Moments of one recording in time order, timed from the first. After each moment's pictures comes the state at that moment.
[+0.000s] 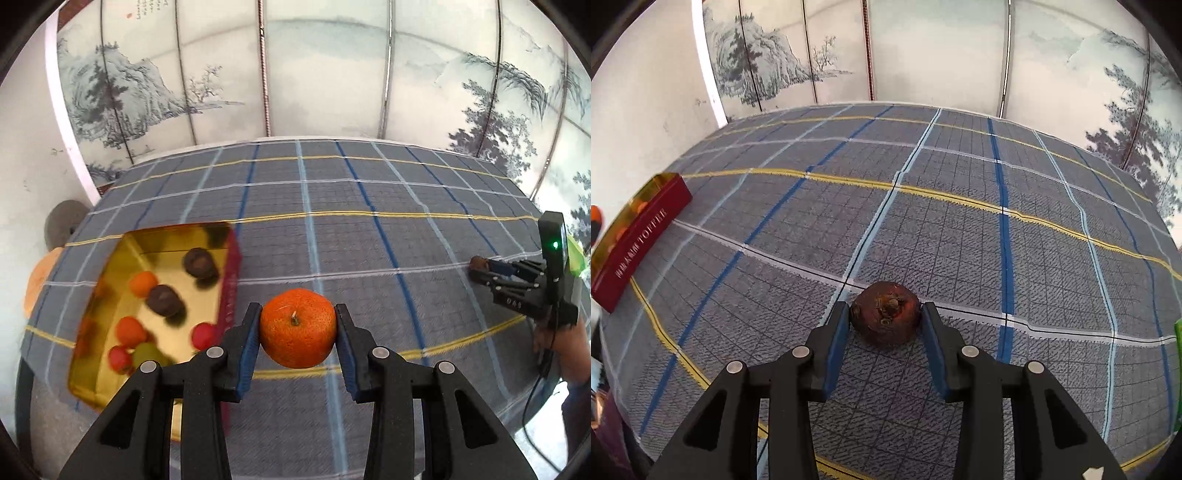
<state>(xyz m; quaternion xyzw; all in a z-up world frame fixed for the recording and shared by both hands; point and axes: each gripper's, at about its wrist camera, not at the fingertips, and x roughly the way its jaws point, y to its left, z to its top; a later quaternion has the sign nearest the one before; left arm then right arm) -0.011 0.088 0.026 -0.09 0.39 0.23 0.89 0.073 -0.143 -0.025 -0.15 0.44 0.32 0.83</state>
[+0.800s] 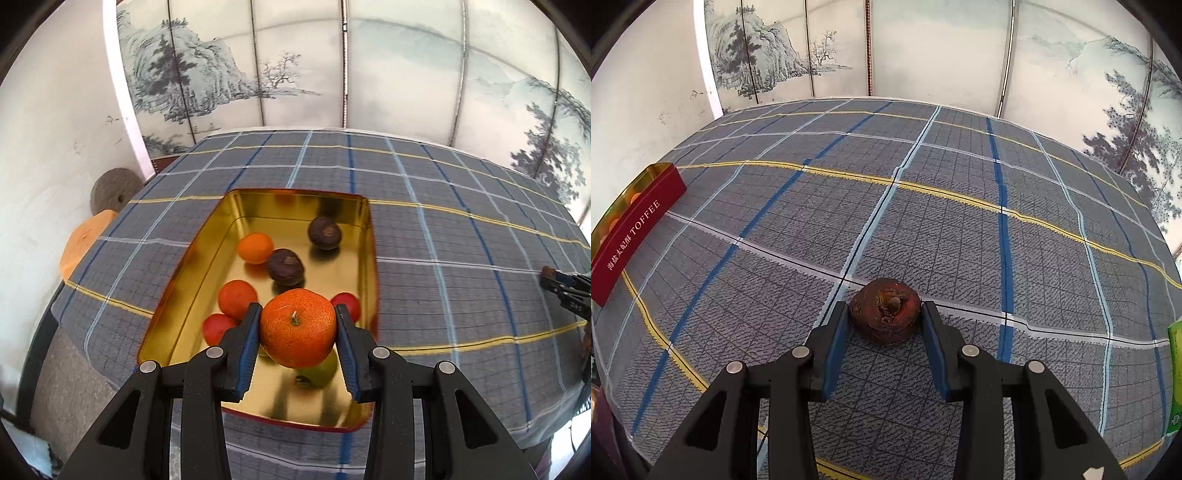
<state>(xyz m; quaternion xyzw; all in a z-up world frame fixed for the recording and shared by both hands) -0.081 0.164 0.001 -0.12 0.39 0.33 0.85 0.070 -0.143 -0.025 -0.17 0.44 0.31 0.83</state>
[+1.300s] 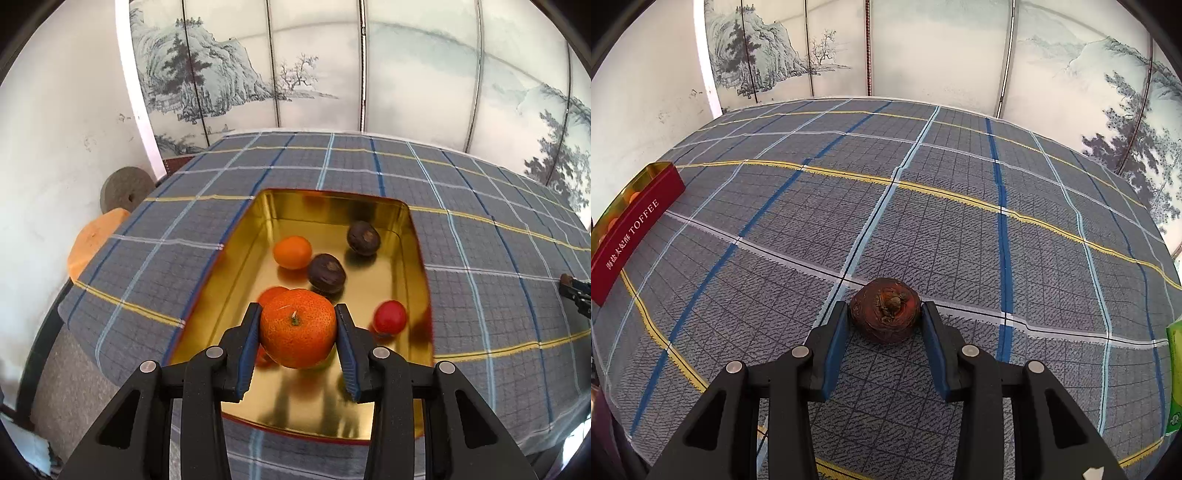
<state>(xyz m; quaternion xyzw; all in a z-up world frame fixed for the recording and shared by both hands) -0.099 0.198 -0.008 -0.12 0.38 0.35 0.85 0.070 -0.143 -0.026 -0.17 0.44 0.31 0.83</state>
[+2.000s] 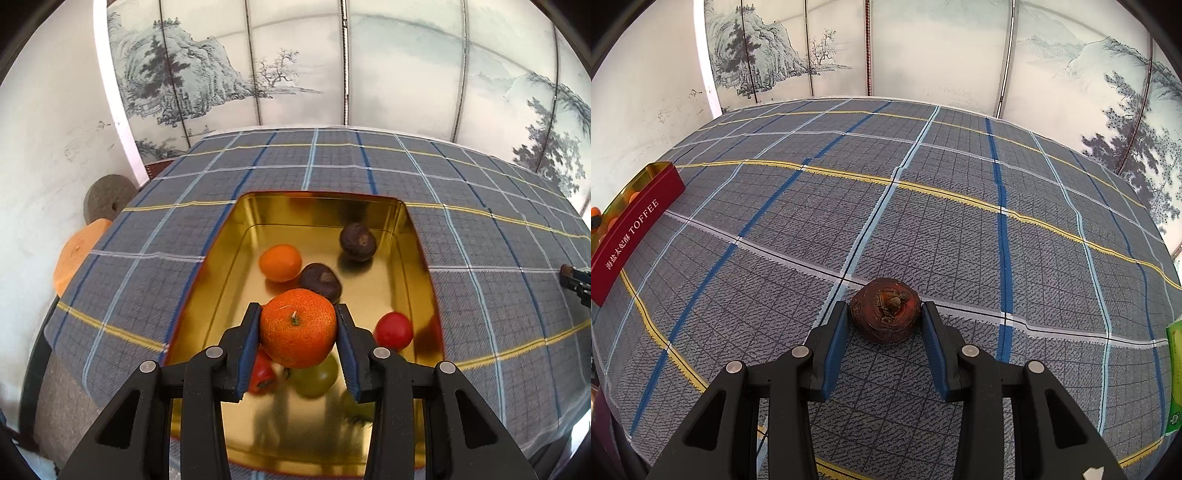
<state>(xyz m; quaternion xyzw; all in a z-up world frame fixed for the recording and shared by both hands) -0.072 0.211 -0.017 -0.11 0.39 0.31 0.86 0.070 -0.143 -0.026 -0.17 0.44 0.31 0.83</state>
